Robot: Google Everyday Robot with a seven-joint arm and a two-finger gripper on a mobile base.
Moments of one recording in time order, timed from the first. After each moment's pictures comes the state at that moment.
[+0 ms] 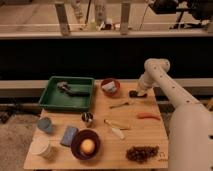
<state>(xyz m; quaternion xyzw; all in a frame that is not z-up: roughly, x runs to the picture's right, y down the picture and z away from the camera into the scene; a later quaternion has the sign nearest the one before) 0.245 0.010 0.944 -0.26 -0.09 -0.05 0.96</state>
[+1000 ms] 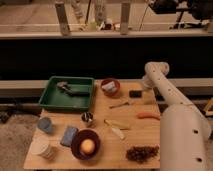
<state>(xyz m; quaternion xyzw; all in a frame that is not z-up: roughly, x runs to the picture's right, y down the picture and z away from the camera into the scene) 0.276 0.015 0.991 -0.25 -0.05 0.00 0.97</state>
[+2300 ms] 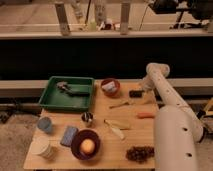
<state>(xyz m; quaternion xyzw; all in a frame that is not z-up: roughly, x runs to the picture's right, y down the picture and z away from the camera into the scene) 0.276 0.024 1.004 -0.26 -0.09 -0.04 0.96</state>
